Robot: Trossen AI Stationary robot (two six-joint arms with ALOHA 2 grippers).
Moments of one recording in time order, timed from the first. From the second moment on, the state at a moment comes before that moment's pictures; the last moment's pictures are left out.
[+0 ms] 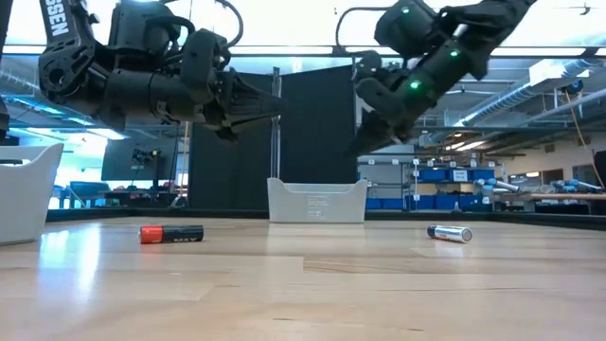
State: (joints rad) left arm -0.02 1.63 0.39 1.23 -0.09 -0.11; right arm -0.12 1.54 0.81 0.03 0.23 0.20
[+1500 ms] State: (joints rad) left arm -0.27 1.57 0.90 -0.16 -0.12 -0.38; right arm 0.07 1.53 0.74 0.18 0.32 0.21
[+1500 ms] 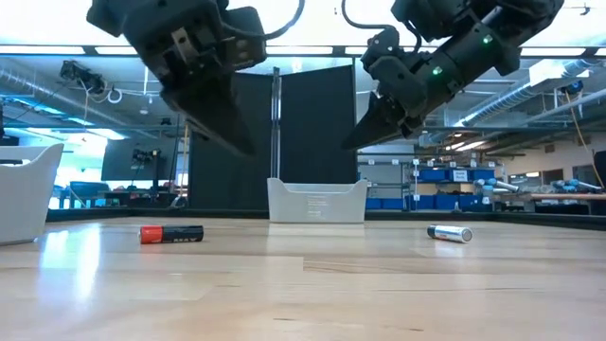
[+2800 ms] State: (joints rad) left arm -0.34 1.70 0.91 -0.39 -0.08 -0.79; right arm 0.09 1.53 0.74 0.24 0.32 0.18
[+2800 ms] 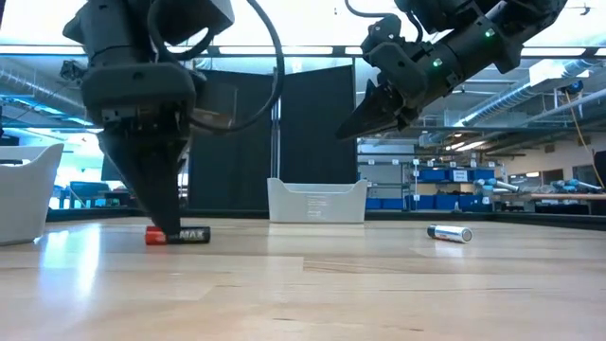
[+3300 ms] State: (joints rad) left arm -0.32 1.72 0.91 -0.23 -0.11 -0.55; right arm 0.09 1.53 0.74 0.25 0.32 0.18
